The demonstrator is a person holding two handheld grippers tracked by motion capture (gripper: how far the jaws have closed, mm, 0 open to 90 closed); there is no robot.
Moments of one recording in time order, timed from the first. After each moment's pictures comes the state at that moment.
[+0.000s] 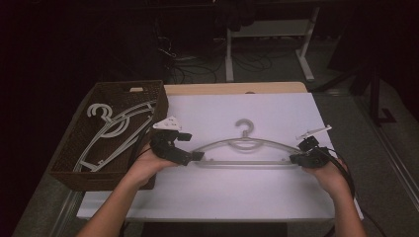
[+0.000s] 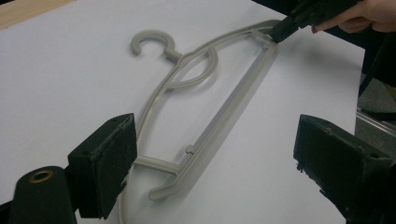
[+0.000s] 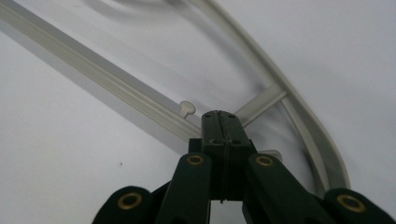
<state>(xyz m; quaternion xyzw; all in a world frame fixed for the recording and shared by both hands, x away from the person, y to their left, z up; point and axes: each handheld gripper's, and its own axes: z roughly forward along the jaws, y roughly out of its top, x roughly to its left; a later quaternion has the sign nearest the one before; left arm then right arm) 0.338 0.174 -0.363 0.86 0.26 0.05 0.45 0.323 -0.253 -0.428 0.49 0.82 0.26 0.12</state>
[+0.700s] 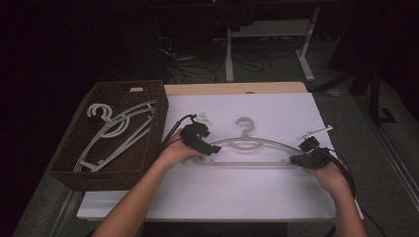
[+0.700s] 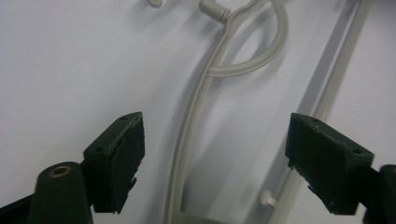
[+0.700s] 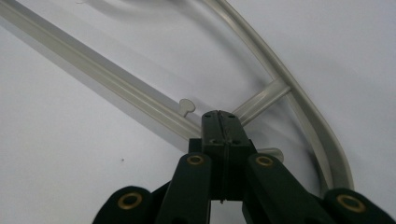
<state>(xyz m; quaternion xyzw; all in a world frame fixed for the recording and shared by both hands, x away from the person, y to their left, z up) 0.408 0.109 -0.422 0.91 0.24 0.06 0.34 0.324 -0.256 -0.431 0.49 0.83 0.26 0.10</state>
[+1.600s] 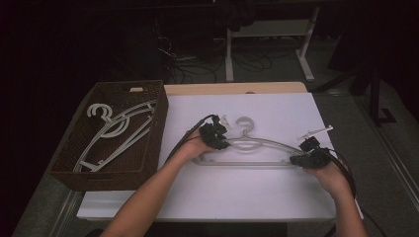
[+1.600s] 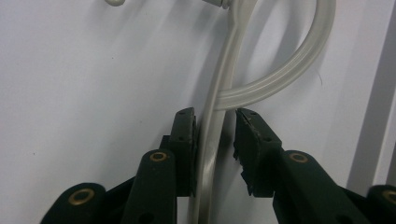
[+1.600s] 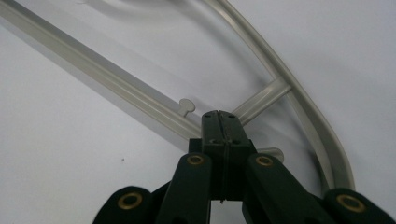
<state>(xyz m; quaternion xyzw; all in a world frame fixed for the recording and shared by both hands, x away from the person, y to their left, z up) 0.430 0.059 -0.443 0.94 0.16 0.09 0.27 0.324 -0.257 -0.432 0.49 0.82 0.26 0.10</state>
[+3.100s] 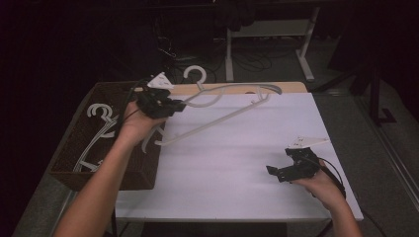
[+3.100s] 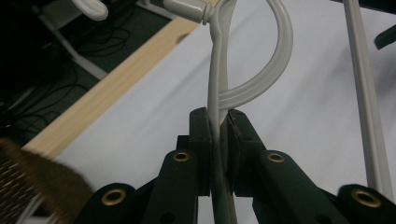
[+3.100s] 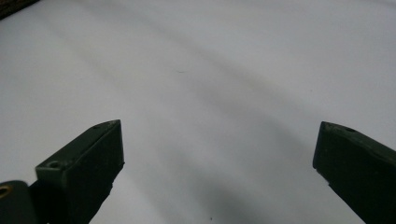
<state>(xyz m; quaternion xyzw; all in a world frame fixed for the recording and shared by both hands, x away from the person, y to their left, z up) 0.388 0.200 -0.269 0.87 0.26 0.20 0.37 0.297 -0.221 -0.428 0.41 0.81 0.40 0.13</state>
